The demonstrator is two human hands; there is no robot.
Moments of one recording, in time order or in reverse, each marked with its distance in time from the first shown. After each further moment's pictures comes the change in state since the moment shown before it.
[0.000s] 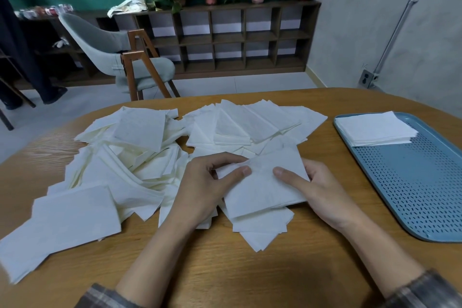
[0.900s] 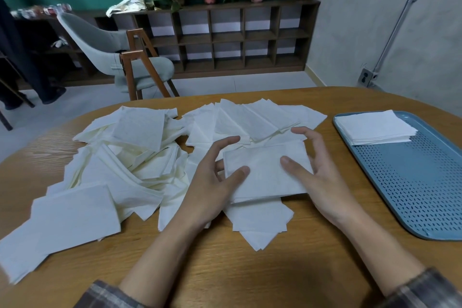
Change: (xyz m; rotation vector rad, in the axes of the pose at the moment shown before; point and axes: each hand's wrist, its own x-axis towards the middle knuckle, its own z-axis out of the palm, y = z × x) left_hand -0.006 0.007 0.012 -0.196 -0.025 -0.135; right_hand 0.006 0.005 -0.004 0.040 0.133 -0.155
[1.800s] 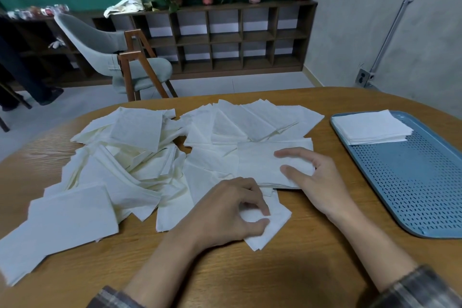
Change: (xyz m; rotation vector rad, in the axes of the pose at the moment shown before) left_hand -0.005 -0.020 0.005 0.727 -0.401 0.339; right_hand 0.006 0.012 -0.011 -0.365 0.069 -0.075
